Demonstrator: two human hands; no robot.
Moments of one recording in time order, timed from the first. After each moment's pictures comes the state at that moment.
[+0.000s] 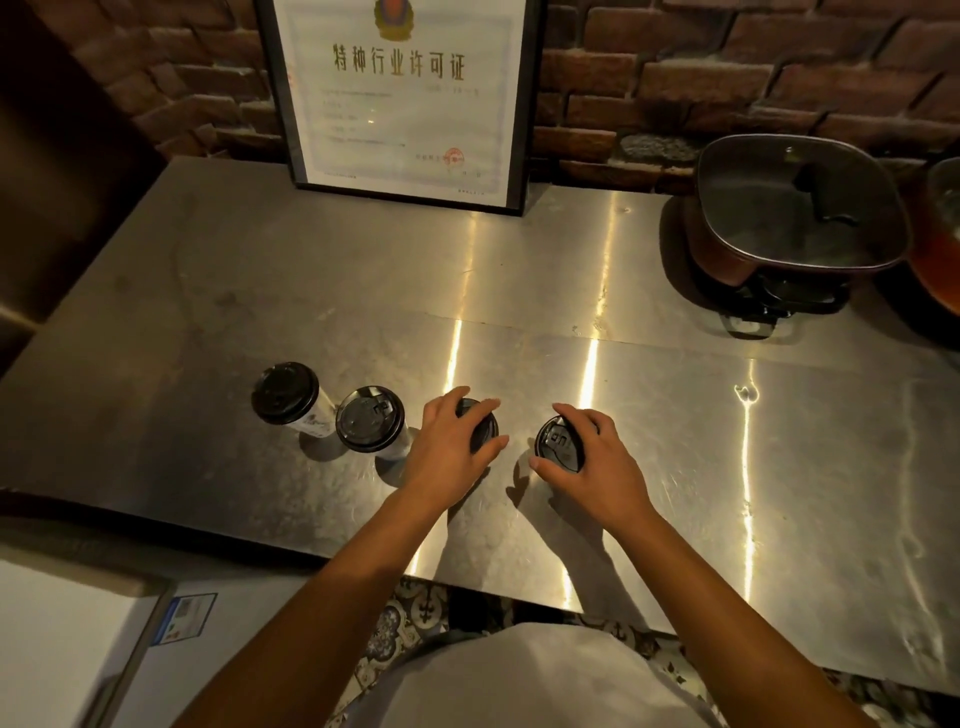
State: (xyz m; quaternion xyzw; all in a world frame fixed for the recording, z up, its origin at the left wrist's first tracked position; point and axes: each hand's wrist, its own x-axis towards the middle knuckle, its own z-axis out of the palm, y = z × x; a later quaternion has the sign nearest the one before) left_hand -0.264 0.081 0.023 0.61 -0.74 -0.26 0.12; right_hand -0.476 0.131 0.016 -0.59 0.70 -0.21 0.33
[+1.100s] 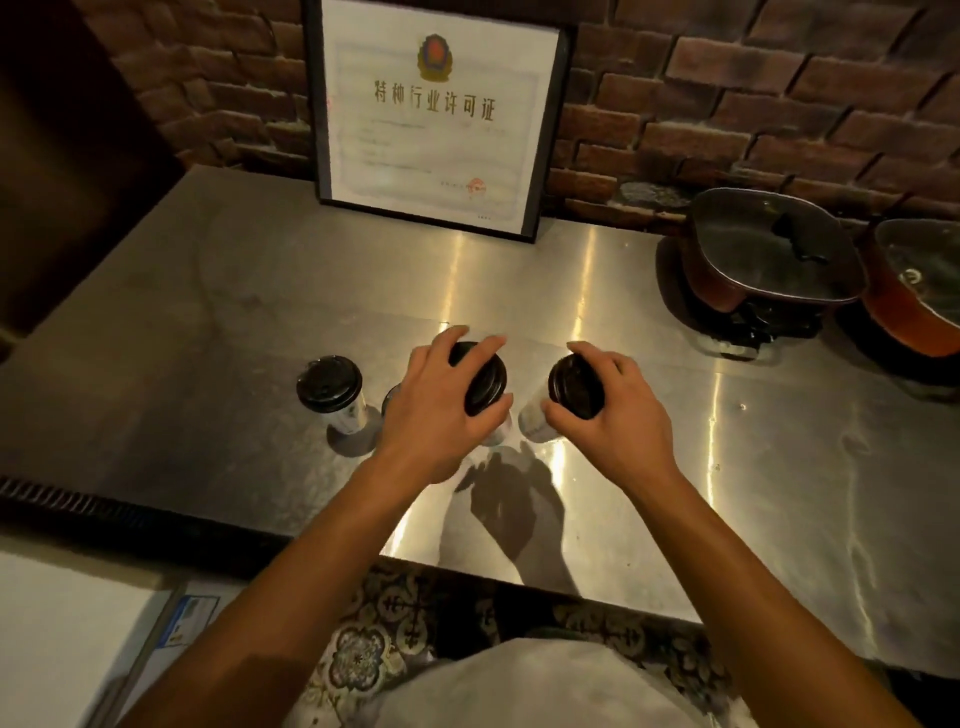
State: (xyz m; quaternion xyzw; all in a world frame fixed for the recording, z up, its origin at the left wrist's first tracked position) left_hand -0.194 0.096 0.134 0.56 -0.79 -0.16 0.21; right_hand -0.408 0.129 0.122 -0.62 0.72 -0.27 0.15
